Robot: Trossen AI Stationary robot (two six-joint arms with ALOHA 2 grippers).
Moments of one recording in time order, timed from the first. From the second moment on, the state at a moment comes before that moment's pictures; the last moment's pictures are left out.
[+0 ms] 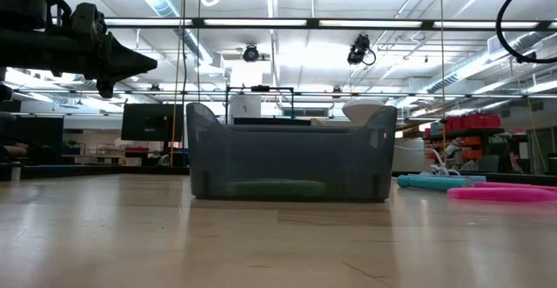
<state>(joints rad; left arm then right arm) 0.42 0.01 0.01 0.07 0.00 -0.28 0.83 1.93 1.18 -0.82 -0.18 1.38</state>
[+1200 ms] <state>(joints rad) 0.42 0.01 0.01 0.07 0.00 -0.28 0.63 1.50 1.18 -1.28 -0.27 0.83</state>
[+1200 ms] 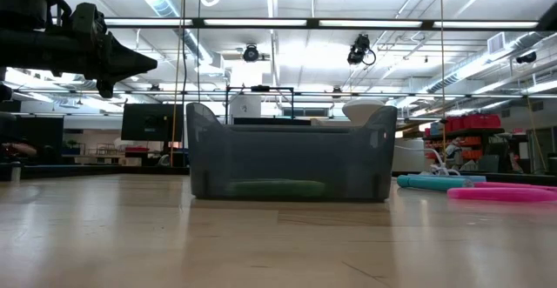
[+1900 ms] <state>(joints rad) 0.42 0.01 0.01 0.07 0.00 -0.28 0.29 1.72 1.53 -1.45 -0.14 0.47</state>
